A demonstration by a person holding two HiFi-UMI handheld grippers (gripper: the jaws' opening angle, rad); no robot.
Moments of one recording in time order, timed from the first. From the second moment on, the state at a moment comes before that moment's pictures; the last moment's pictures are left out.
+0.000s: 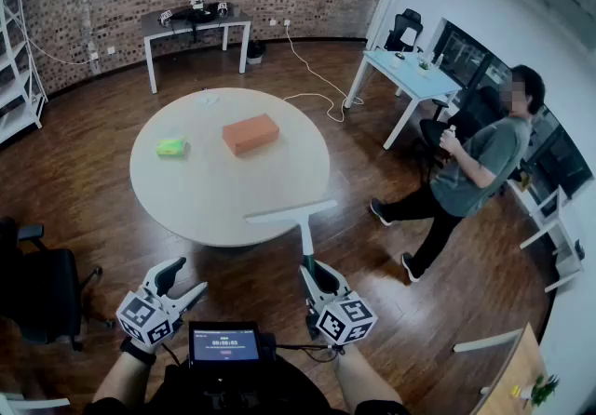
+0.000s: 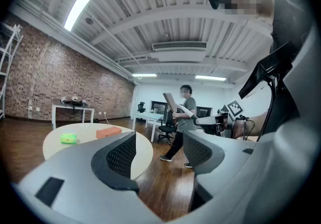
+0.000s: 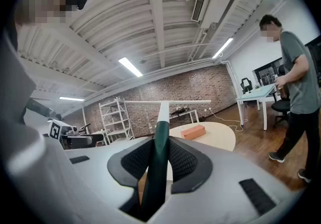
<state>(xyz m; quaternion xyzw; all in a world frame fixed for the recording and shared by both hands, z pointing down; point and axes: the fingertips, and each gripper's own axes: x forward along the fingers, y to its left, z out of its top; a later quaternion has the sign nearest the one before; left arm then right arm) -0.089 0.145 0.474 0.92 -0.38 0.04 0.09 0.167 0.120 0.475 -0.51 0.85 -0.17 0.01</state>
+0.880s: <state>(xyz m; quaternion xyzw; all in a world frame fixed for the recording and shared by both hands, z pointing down) -0.063 0.137 0.471 0.92 -0.38 0.05 0.08 0.206 0.100 0.483 -0.51 0.84 -0.17 0.01</state>
